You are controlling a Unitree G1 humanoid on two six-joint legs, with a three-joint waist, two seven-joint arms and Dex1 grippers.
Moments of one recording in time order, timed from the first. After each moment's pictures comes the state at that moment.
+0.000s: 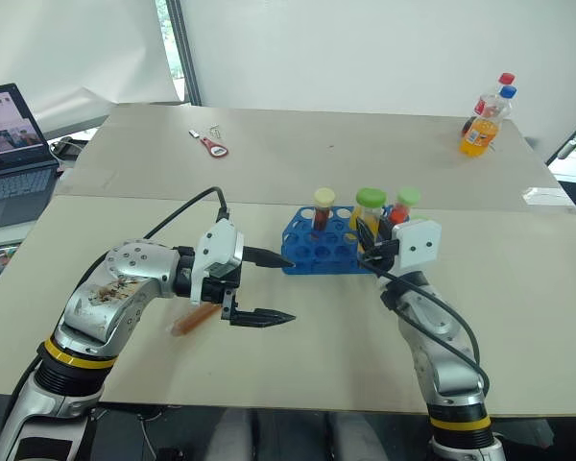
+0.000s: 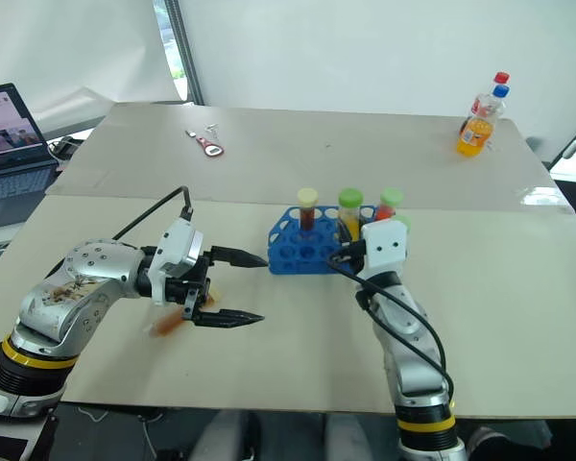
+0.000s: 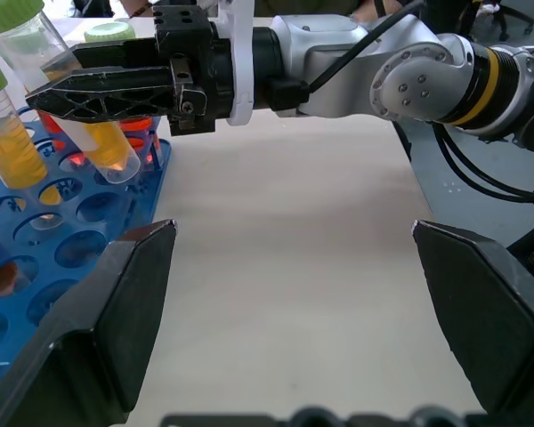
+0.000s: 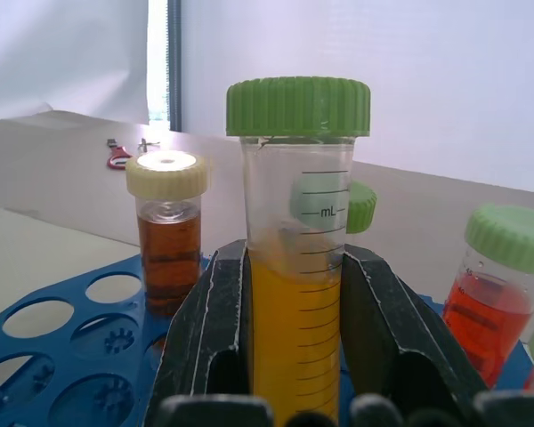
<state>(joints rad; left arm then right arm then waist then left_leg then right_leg) -0.47 0.72 -0.12 -0.34 -0.55 0.50 -1.20 -0.21 -0.14 0.03 -0.29 0.06 0.18 0.13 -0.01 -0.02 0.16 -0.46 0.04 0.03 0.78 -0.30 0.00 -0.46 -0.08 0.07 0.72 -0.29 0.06</state>
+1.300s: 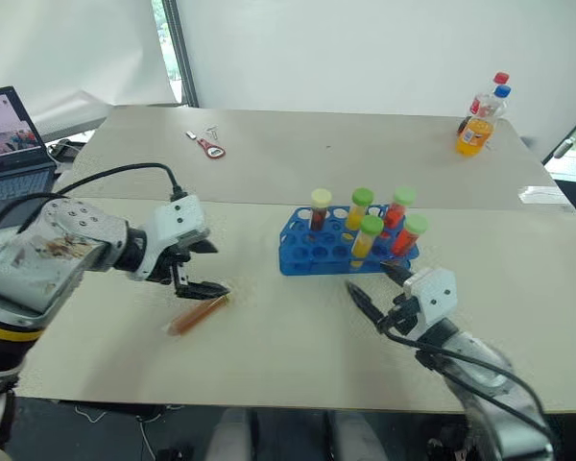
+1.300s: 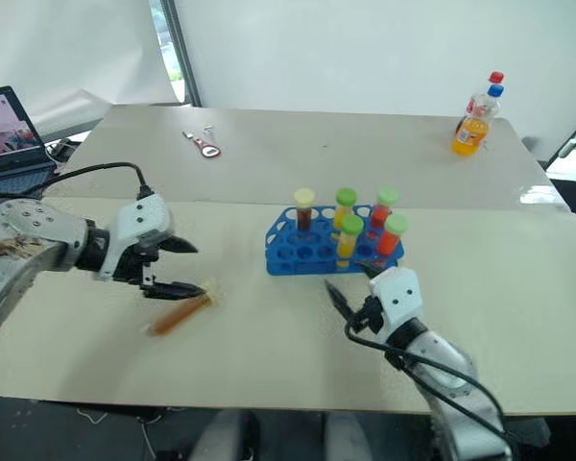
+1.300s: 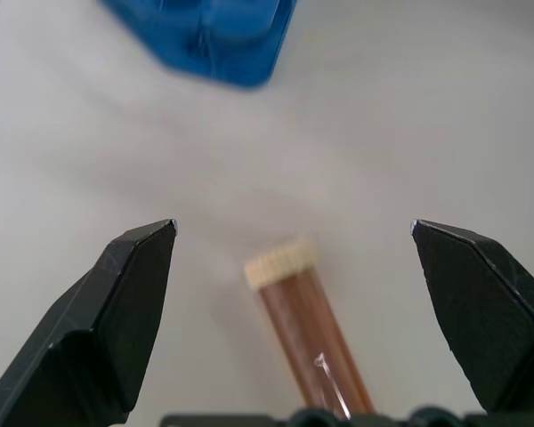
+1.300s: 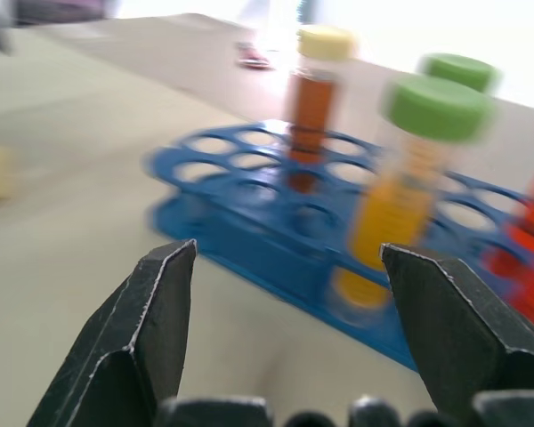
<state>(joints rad) -0.66 1.14 -0.23 -0.34 -0.45 0.98 -1.15 0.07 -0.48 0.01 -0.66 0.32 0.42 0.50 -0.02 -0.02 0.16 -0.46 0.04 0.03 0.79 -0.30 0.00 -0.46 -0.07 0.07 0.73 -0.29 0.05</state>
